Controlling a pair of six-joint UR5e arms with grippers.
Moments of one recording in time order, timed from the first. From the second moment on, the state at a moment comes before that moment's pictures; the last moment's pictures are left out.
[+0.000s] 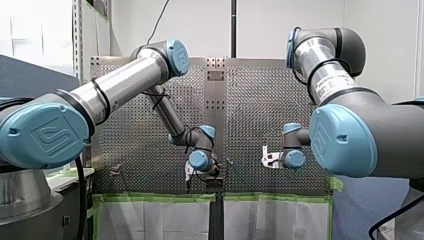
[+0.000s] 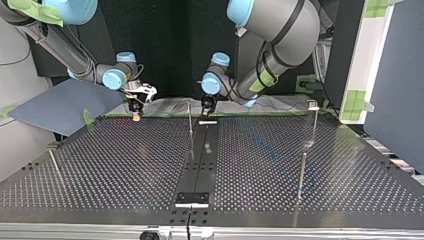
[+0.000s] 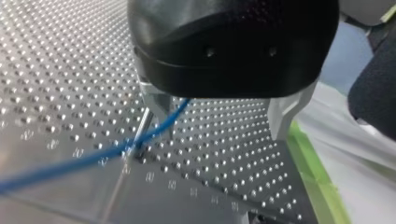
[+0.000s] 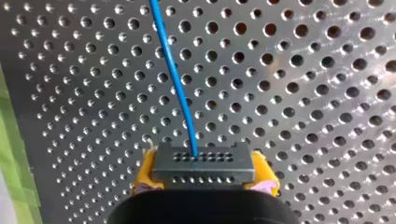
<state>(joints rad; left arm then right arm) -0.52 -2.57 -1.39 -2.69 -1.75 -1.77 1.82 -0.65 1.53 -0.66 1.46 1.54</state>
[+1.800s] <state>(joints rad) -0.61 -2.46 -1.51 -2.66 -1.73 -1.71 1.82 -0.65 1.53 -0.63 1.46 1.54</state>
